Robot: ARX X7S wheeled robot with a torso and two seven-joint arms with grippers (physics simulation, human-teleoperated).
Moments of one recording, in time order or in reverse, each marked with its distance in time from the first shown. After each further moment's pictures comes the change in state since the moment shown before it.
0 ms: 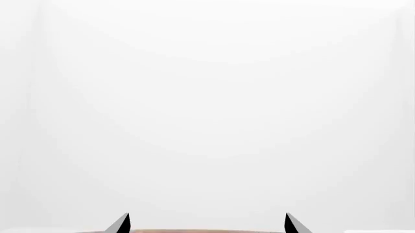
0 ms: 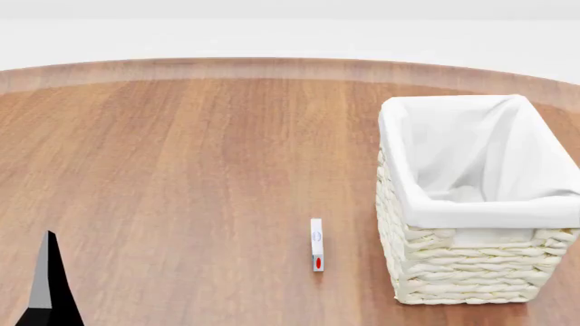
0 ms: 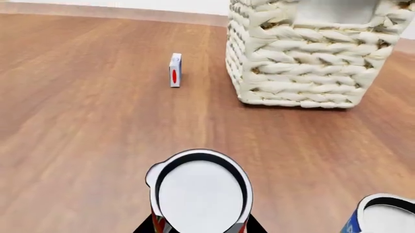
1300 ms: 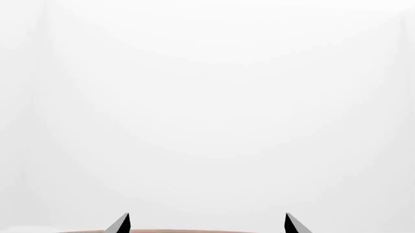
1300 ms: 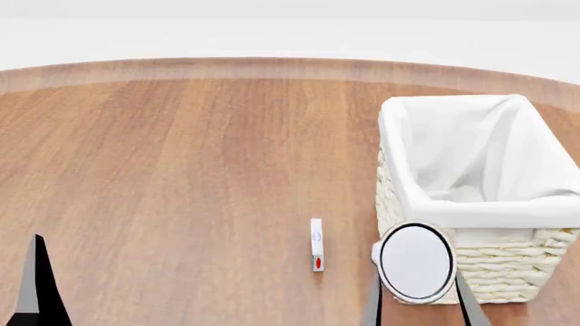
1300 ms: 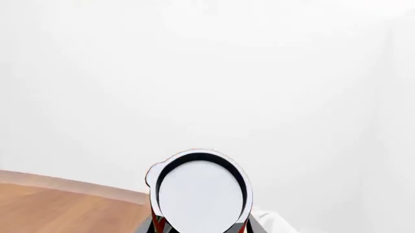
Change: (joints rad) left arm 0.025 -0.023 -0.008 0.006 -0.020 0.031 -0.021; right arm 0.185 0.185 0.102 -0.882 -0.118 0.510 0.102
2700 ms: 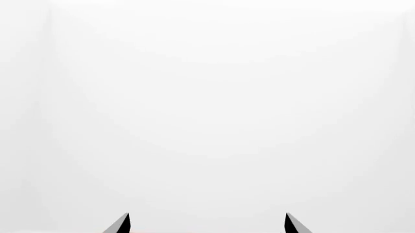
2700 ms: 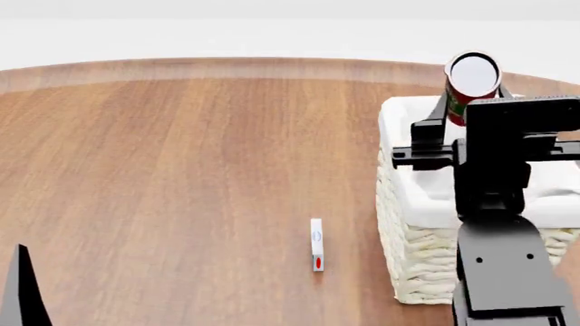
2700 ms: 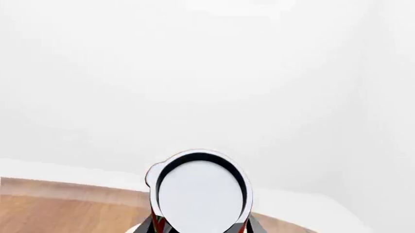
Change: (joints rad) left arm 0.056 -0.038 -0.009 0.045 0.008 0.026 -0.028; right arm 1.015 -0.149 0.025 1.399 0.140 -0.238 -0.353
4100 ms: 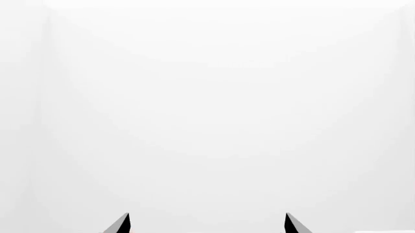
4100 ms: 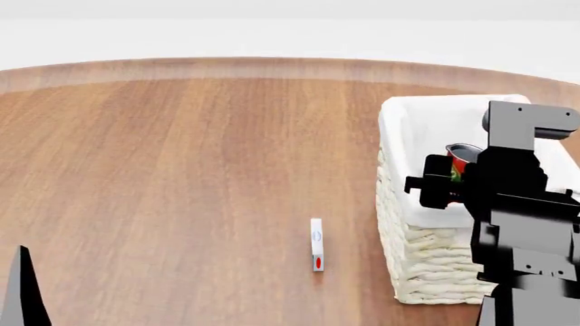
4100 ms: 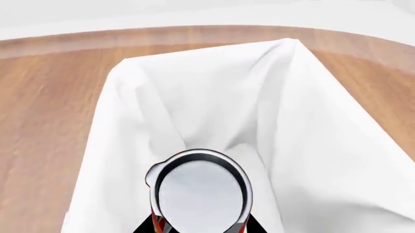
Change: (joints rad) left arm 0.000 -0.024 0.013 0.015 0.016 -0.016 -0.020; right arm 0.435 -0.079 0.250 0.714 -0.169 0.470 -0.250
